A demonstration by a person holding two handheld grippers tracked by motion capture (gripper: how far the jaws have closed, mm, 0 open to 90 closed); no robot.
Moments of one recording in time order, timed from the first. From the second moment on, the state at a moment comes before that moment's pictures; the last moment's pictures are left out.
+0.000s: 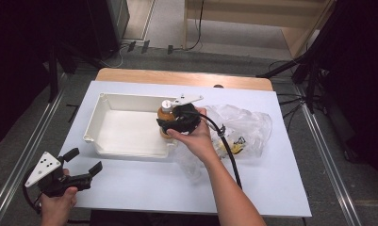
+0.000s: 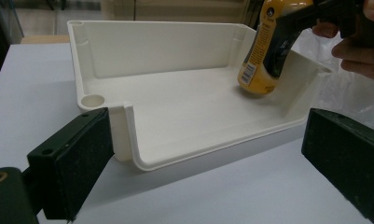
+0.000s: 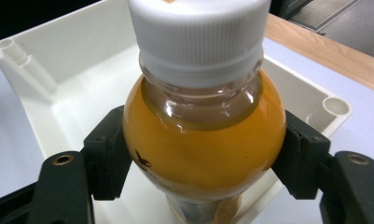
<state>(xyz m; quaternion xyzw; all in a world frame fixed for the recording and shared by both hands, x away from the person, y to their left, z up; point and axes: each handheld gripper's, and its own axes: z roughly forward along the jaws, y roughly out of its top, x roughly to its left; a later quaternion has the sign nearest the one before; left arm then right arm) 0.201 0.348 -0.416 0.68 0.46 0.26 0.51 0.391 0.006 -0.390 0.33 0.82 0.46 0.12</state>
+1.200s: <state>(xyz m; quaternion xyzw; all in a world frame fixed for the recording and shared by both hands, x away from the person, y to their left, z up) 0.201 0.349 -0.416 0.68 0.46 0.26 0.51 0.374 -0.017 -0.377 0.32 0.79 0.50 0.13</state>
